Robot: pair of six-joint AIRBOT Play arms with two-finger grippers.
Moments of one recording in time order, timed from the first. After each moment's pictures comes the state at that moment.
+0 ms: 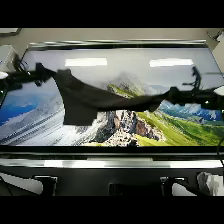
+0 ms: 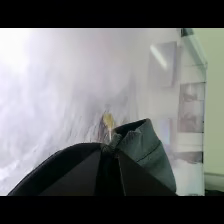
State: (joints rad) left arm 0.27 -1.74 1.68 0.50 -1.03 -1.37; right arm -0.29 -1.31 1.19 -0.64 1.20 1.14
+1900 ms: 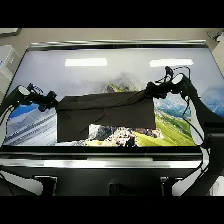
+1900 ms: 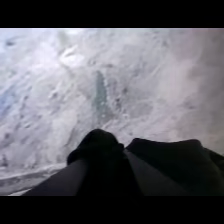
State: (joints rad) left arm 0.20 -1.81 1.40 1.17 -0.93 -1.89; right arm -0.04 -1.89 1.62 -1.03 0.93 1.58
